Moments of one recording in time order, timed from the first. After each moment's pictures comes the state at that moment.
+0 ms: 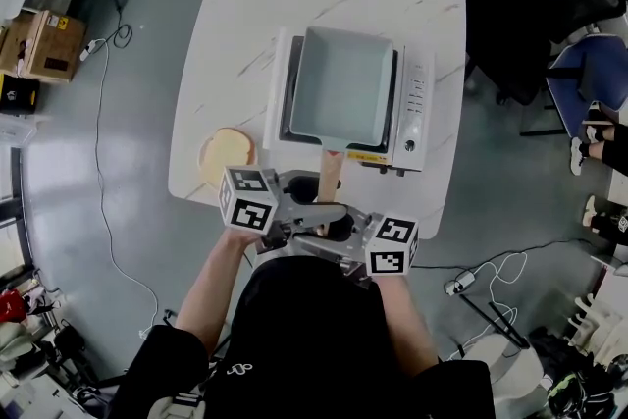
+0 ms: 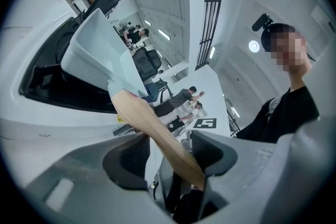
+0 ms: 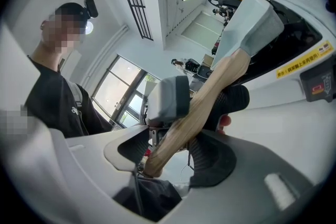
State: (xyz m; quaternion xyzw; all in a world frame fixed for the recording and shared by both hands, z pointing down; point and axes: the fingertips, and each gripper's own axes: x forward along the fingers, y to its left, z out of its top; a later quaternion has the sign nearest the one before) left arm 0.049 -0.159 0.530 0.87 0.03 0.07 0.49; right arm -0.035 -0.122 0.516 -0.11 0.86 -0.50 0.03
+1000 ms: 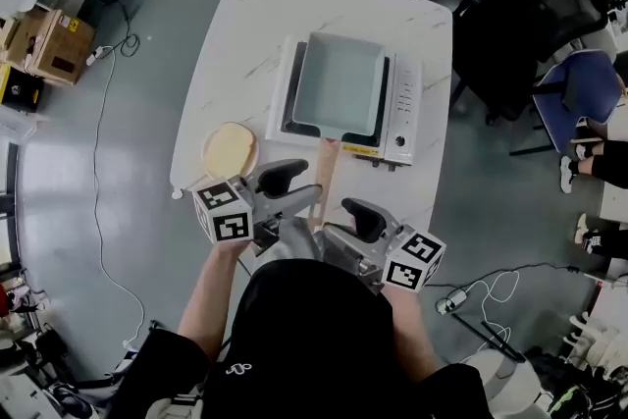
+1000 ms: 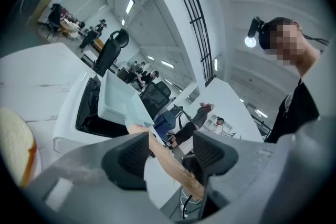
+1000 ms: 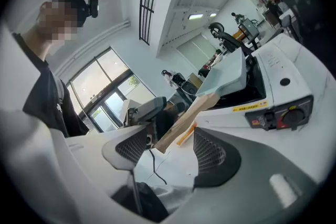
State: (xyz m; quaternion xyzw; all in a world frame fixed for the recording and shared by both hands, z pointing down) left arm -0.001 -0.172 0.493 0.91 -0.15 0.00 0.39; right arm 0.035 -0.108 0.497 -0.27 0.87 -0.41 0.01
